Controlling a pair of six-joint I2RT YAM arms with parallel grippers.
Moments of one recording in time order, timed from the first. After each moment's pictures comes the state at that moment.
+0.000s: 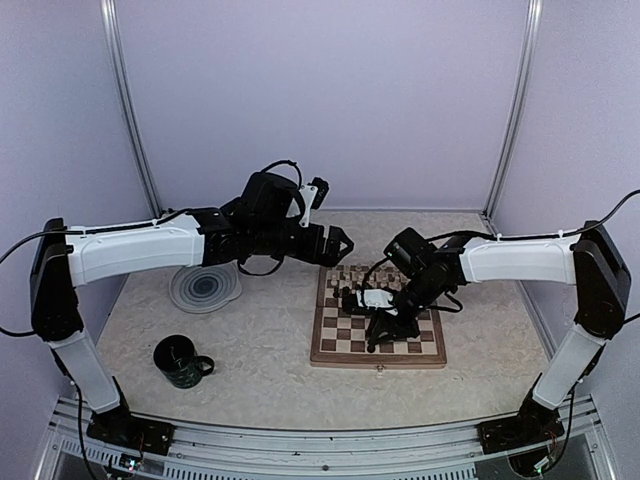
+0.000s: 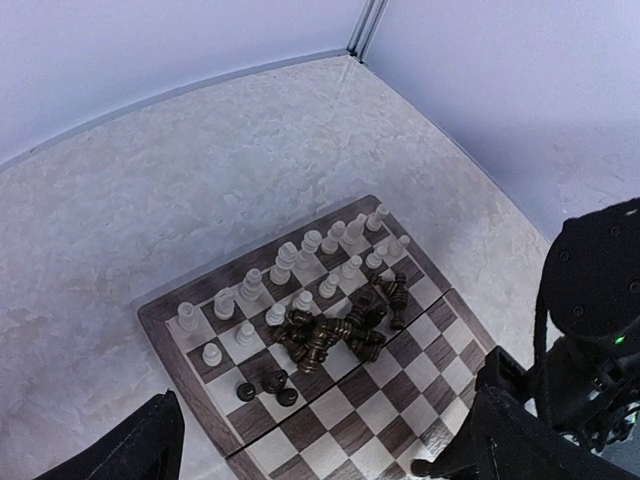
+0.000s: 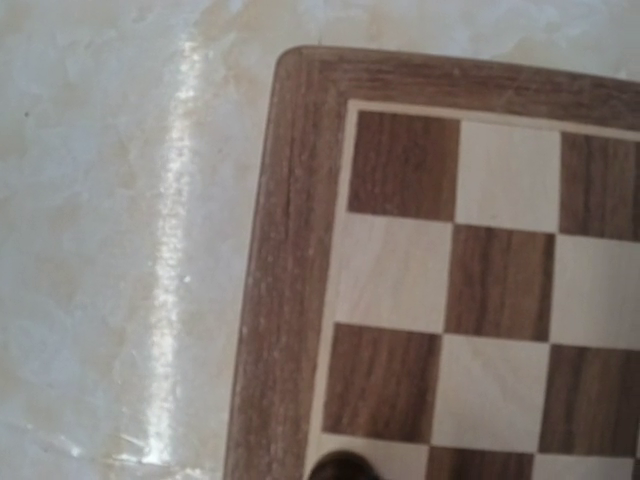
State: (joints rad) left arm -0.88 1.73 1.40 -0.17 0.00 -0.29; right arm 0.76 1.68 1.11 -0.61 -0.49 -0.78
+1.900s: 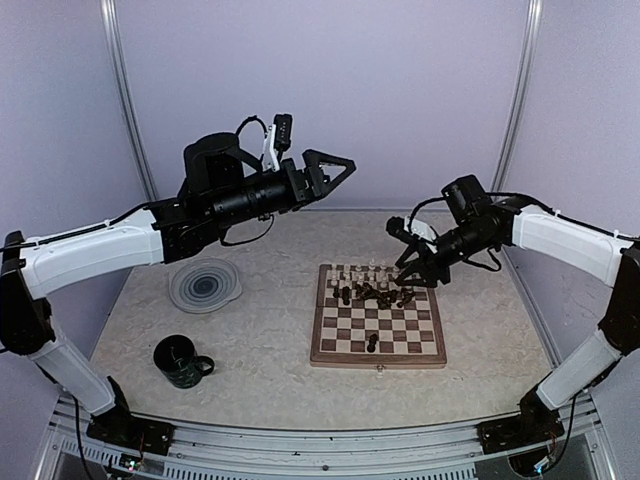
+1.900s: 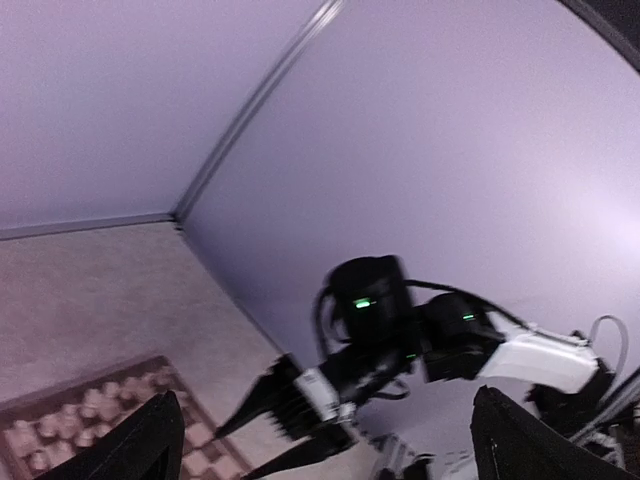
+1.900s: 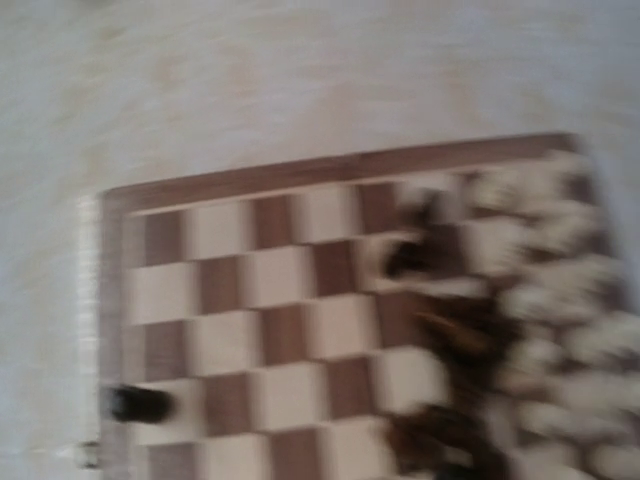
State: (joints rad) left arm -0.90 1.56 1.37 0.25 0.20 -0.71; right arm 0.48 1.51 1.22 -0.67 -0.61 -0.72
